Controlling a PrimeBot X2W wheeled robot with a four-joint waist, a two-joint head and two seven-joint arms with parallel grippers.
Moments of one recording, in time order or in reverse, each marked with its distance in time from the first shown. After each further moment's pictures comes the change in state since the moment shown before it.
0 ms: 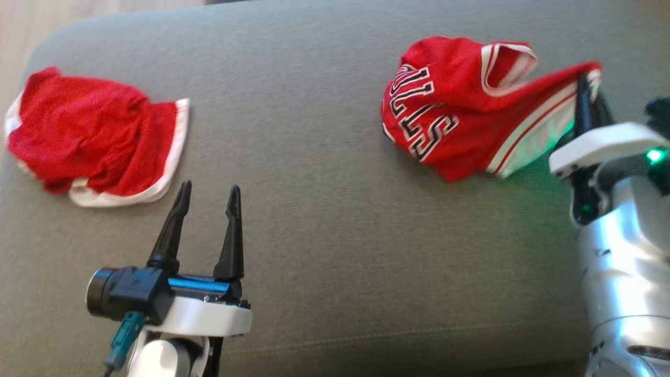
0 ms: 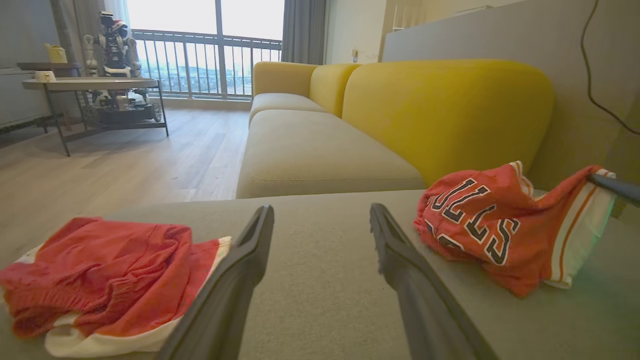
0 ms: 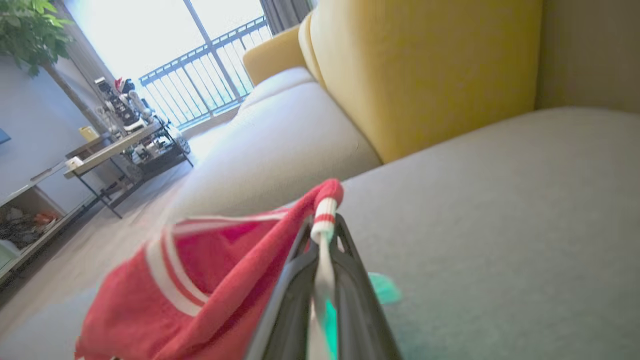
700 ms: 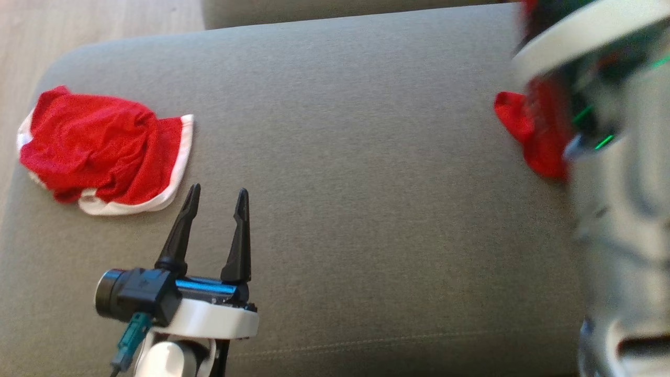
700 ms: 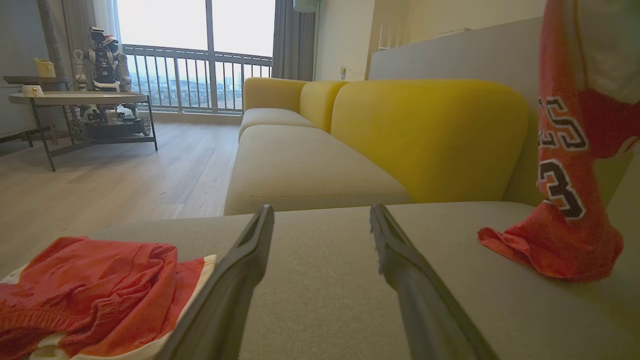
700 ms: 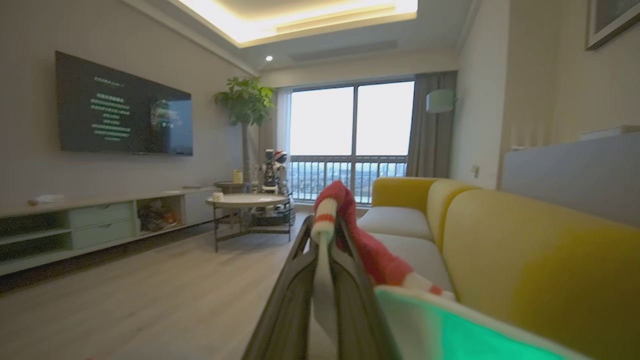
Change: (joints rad) left arm 0.003 0.000 -0.023 0.003 -0.011 0.000 0.000; right arm -0.119 -0.009 0.349 -0.681 0.026 0.000 0.301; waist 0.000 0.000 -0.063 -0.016
